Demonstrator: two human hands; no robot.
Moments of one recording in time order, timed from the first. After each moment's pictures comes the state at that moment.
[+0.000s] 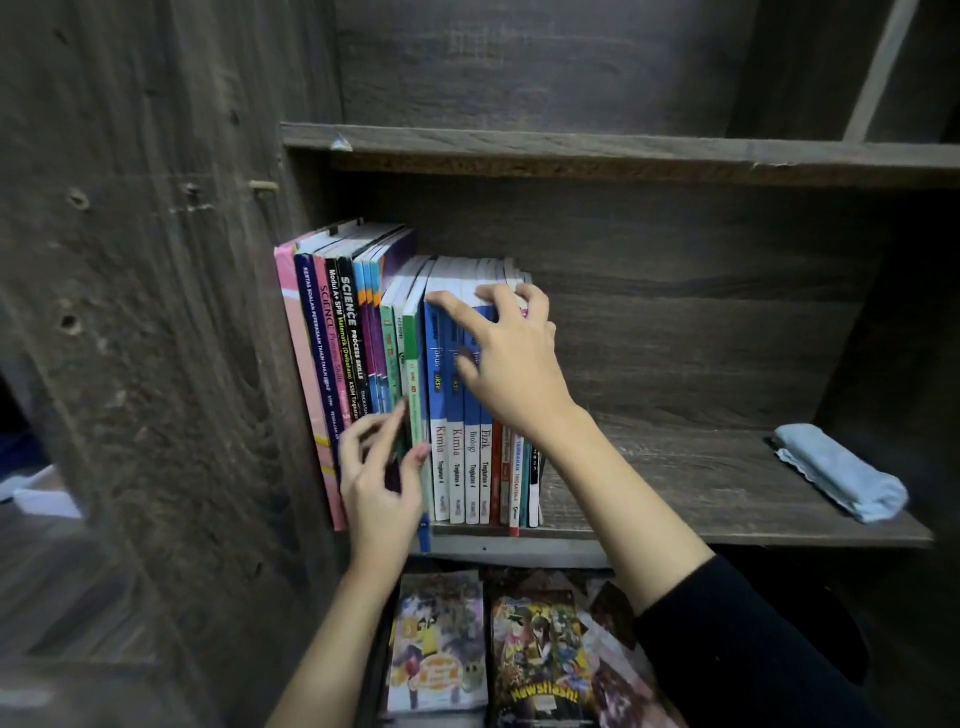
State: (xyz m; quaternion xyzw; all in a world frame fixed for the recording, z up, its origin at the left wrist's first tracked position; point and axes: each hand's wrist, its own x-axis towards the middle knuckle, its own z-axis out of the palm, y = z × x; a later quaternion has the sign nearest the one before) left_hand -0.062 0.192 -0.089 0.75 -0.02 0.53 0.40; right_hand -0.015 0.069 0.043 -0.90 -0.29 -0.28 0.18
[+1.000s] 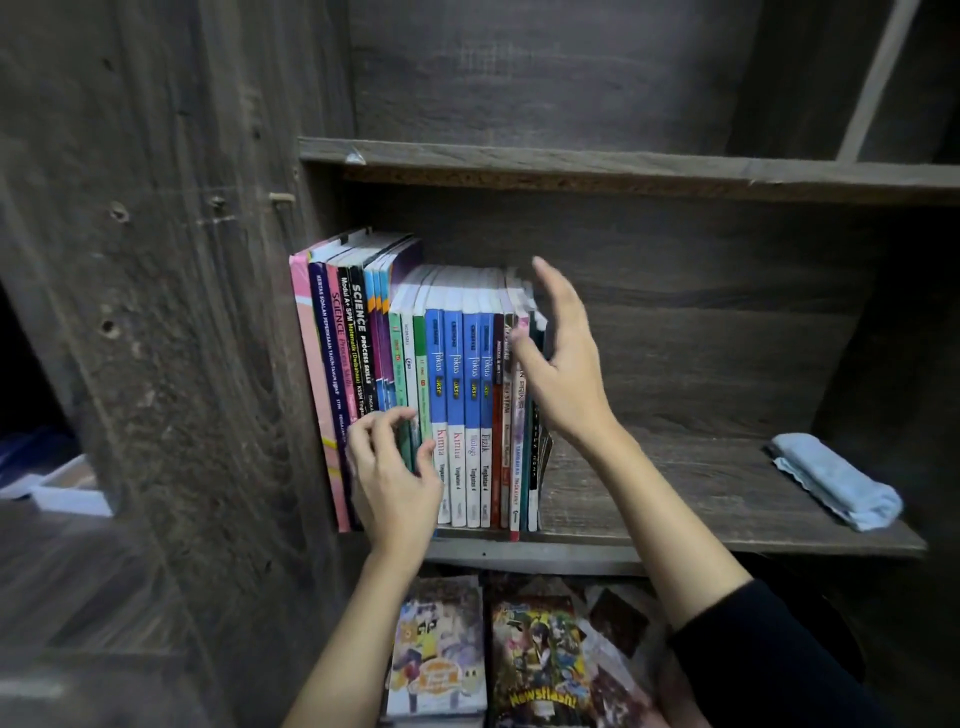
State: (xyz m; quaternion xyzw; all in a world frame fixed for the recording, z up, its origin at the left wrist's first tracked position) left_hand -0.057 0.177 -0.078 0.76 0.10 0.51 0.39; right_hand -0.009 0.037 0.031 -0.76 -0.31 -0.26 0.51
